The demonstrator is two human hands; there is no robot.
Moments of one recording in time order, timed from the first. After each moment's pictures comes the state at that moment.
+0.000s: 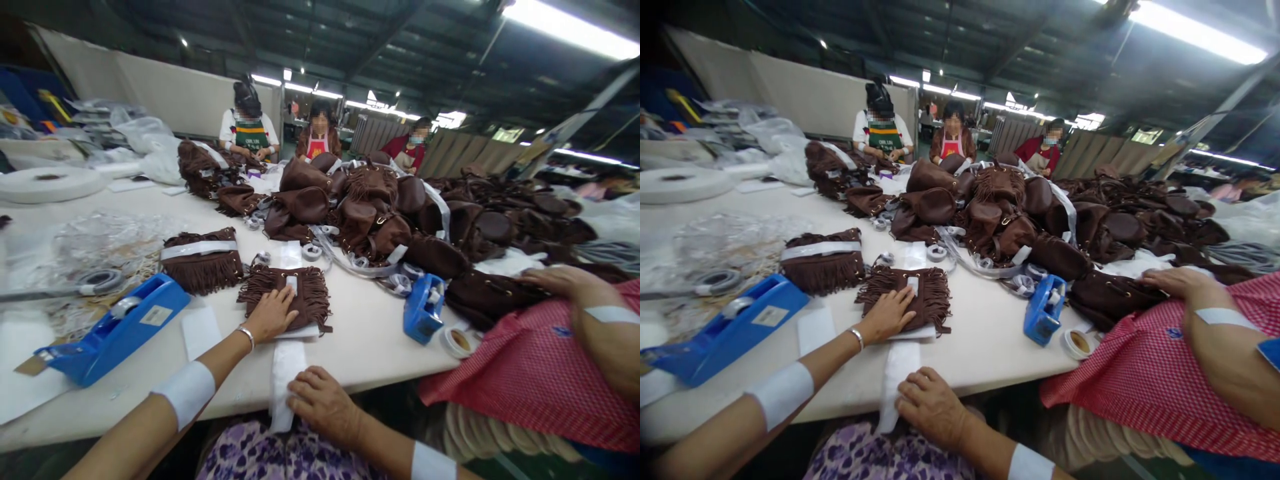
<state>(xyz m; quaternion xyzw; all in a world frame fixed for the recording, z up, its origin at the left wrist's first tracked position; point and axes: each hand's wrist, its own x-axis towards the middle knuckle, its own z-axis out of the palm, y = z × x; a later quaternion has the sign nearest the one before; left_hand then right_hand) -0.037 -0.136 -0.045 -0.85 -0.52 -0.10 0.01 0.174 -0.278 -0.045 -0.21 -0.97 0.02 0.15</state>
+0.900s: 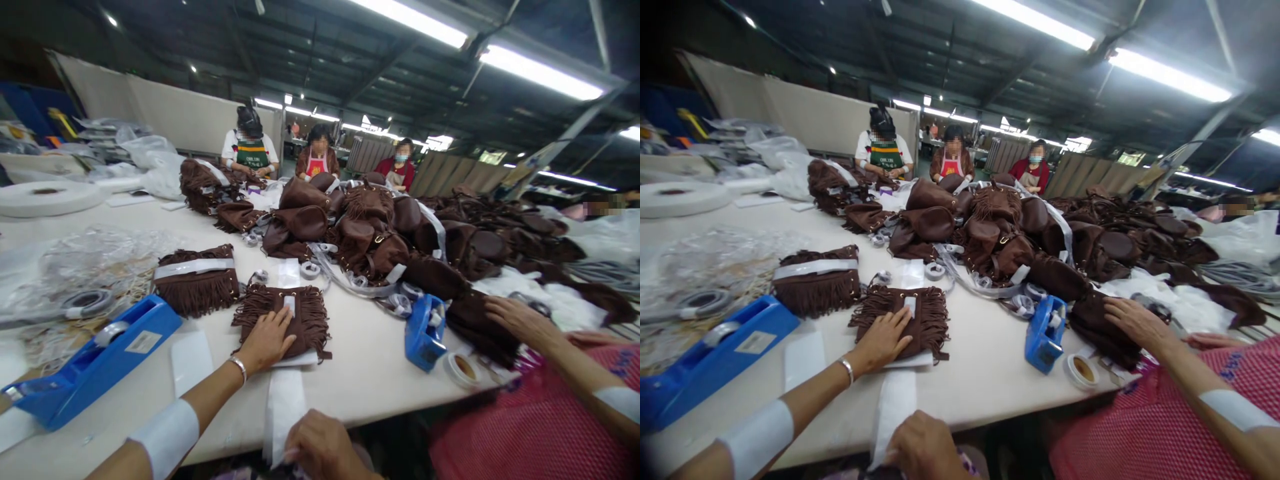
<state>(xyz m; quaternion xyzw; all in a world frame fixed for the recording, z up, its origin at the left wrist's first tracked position) -0.038 -0.136 -0.045 -0.85 -0.52 -0.10 0.01 0.162 -0.282 -0.054 -0.28 -0.89 0.18 0.33</state>
